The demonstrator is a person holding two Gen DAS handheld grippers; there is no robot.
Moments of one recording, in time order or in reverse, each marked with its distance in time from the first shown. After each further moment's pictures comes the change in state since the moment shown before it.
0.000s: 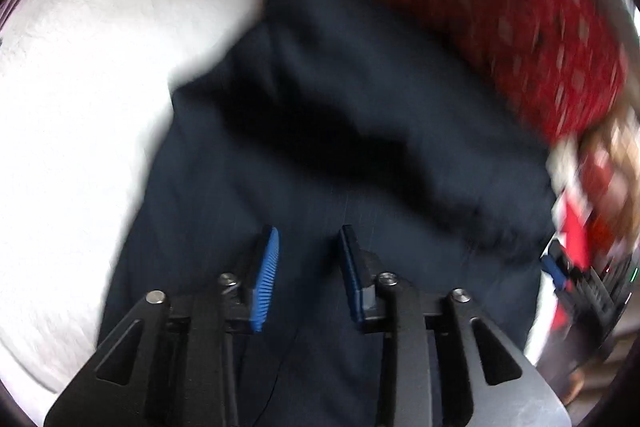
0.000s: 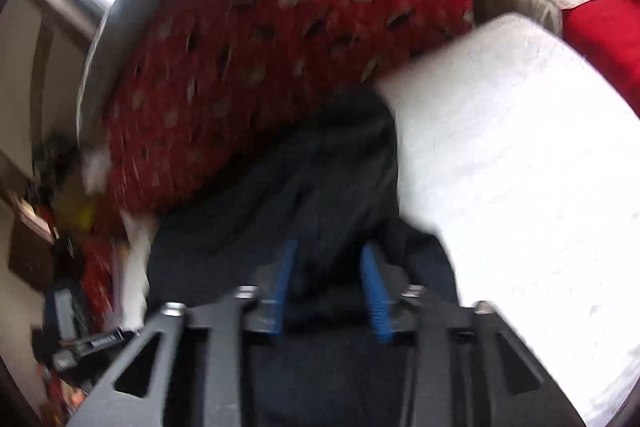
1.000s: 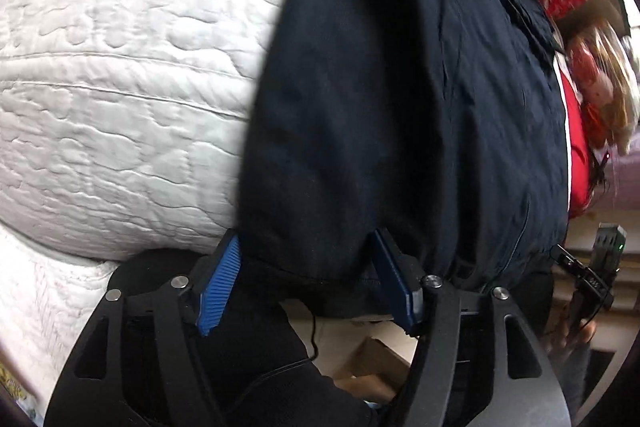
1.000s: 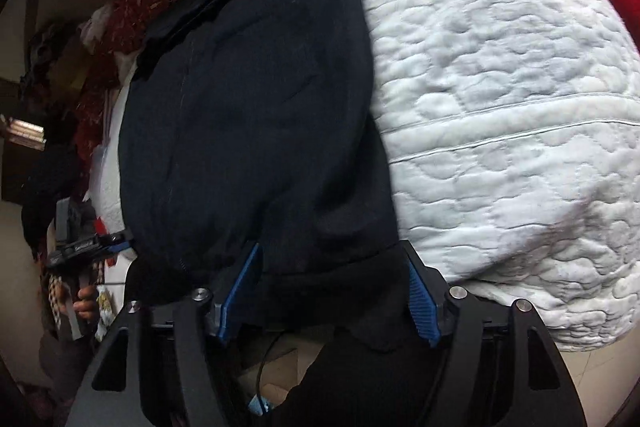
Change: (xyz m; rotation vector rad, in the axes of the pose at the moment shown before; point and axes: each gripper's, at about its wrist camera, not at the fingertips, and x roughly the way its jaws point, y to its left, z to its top) left arm -0.036 0.129 -0.160 0.102 0.229 -0.082; right arm -0.136 -0.071 -0.230 -0.104 0.365 0.059
